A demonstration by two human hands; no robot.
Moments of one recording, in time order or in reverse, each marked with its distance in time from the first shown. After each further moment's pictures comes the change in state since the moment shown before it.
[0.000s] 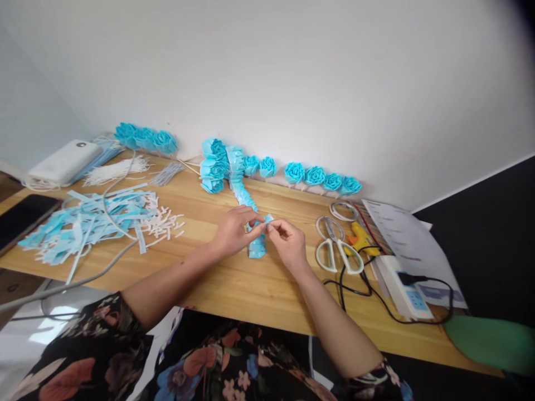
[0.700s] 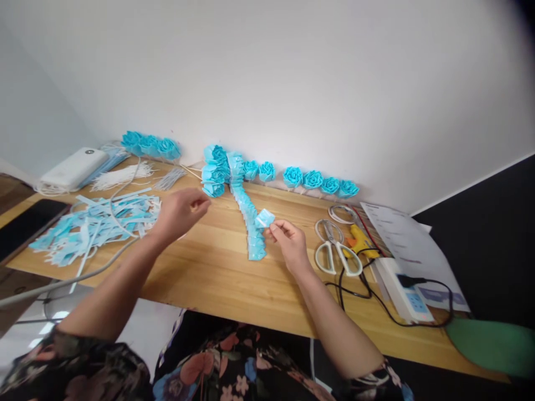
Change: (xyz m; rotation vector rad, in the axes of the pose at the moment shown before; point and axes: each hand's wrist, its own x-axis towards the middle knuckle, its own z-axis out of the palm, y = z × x) left_hand -0.014 -0.027 -0.104 0.334 0.040 -0.268; right_hand 0.004 -0.001 0.000 0.307 0.039 0.194
